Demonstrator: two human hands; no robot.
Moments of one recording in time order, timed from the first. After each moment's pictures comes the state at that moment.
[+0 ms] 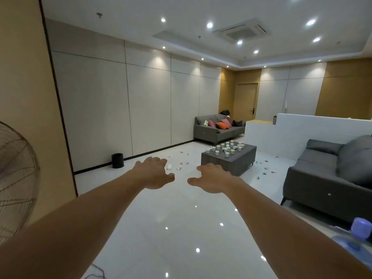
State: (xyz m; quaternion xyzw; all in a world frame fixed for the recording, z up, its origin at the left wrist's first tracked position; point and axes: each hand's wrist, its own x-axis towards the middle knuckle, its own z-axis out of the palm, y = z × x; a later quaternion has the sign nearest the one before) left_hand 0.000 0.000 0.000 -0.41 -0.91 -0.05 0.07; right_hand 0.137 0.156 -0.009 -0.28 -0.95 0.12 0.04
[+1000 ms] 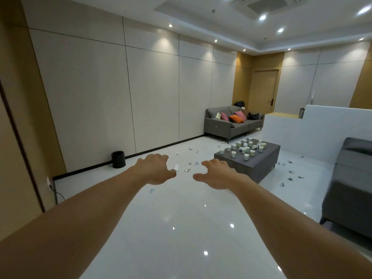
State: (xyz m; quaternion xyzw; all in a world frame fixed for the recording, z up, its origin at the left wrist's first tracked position) left_hand -0.347 0.293 -0.025 -0.37 -0.93 -0.03 0.04; right_hand -0.224 0.467 -0.047 -0.26 -0.96 0.11 0.04
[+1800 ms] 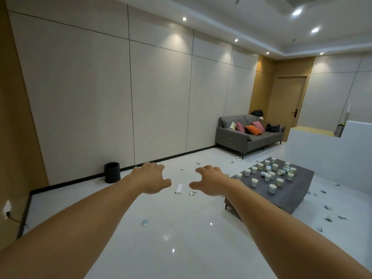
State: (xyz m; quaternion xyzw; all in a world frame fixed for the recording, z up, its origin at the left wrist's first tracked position) left_hand -0.760 0.613 -0.041 -0.34 -0.94 -0.03 0.01; right_hand -0.652 0.794 -0.046 -0.20 -0.98 0.09 0.02
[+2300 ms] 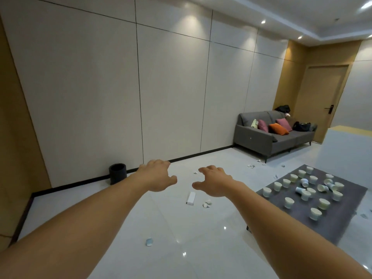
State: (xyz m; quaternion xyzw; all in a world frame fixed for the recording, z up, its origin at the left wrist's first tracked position) left_hand -1.045 0.794 -0.060 -0.31 -0.95 -0.04 0.01; right_hand -0.955 0.977 -0.077 -0.17 -0.98 0.10 0.00
